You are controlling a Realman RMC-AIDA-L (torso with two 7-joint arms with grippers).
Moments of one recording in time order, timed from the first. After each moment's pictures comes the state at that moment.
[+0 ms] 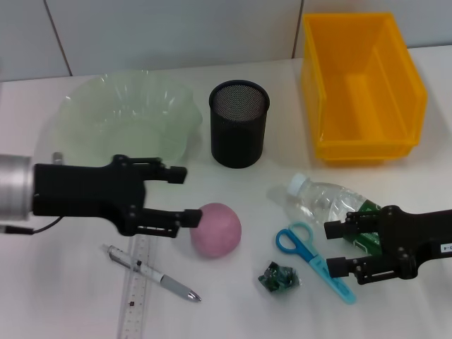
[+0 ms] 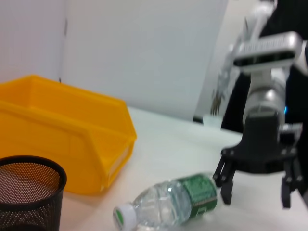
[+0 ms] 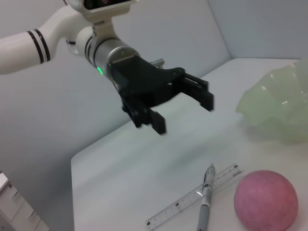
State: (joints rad) left arm -0.55 -2.07 1.00 0.90 1.93 1.66 -1.56; right arm 0.46 1.97 -0.70 -0.58 -2.09 -1.83 1.43
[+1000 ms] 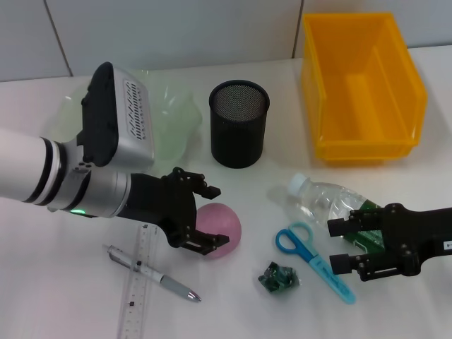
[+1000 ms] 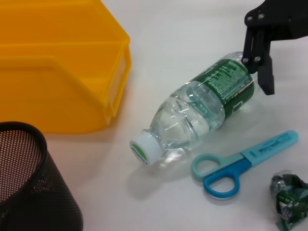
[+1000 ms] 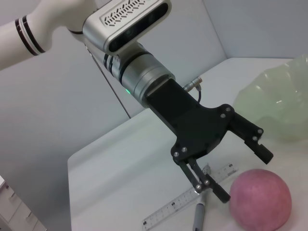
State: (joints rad) left arm -0.59 -2.08 1.49 1.01 2.05 1.25 -1.58; right arm 0.46 1.96 -0.69 -0.58 -2.09 -1.83 1.44
